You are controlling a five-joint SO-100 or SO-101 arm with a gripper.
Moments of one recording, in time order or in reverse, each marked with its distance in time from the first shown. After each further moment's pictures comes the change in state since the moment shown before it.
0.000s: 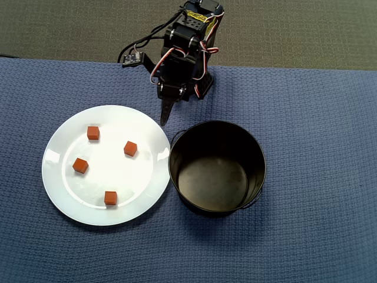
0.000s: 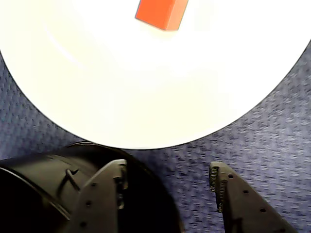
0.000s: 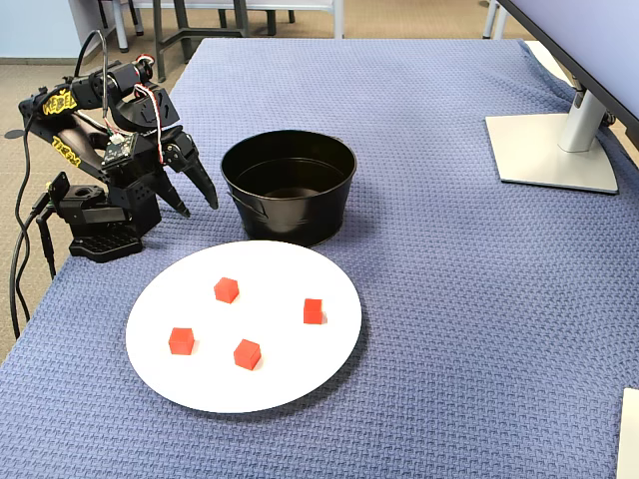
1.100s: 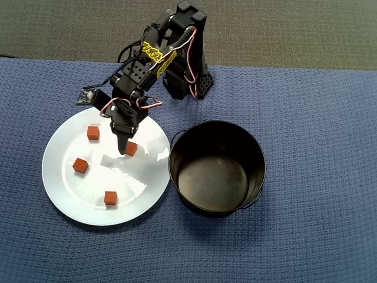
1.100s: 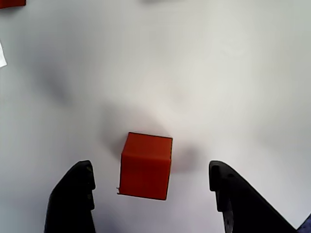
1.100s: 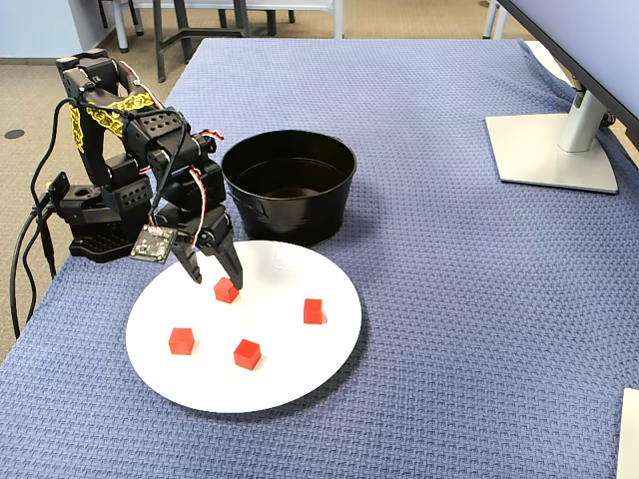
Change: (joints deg) arm 15.7 -60.4 -23.3 -19.4 -3.6
